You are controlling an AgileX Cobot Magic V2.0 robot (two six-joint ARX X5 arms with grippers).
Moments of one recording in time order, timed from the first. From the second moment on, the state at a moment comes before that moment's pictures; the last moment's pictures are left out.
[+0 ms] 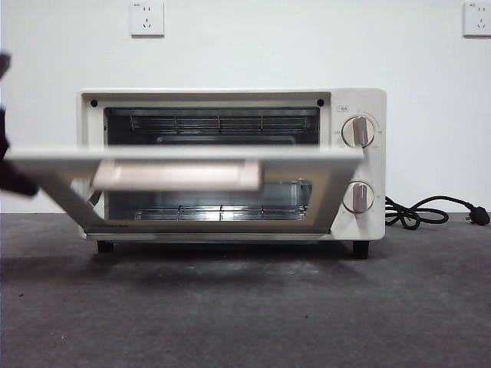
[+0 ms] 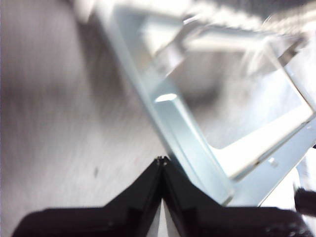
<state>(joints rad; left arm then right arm) 0.08 1.38 0.82 -0.64 0.79 0.01 0.55 1.09 1.27 -0.93 -0.22 -0.18</state>
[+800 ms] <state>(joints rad) 0.07 1.23 1.14 -0.63 0.55 -0.08 0.55 1.09 1.27 -0.90 -0.06 -0.19</state>
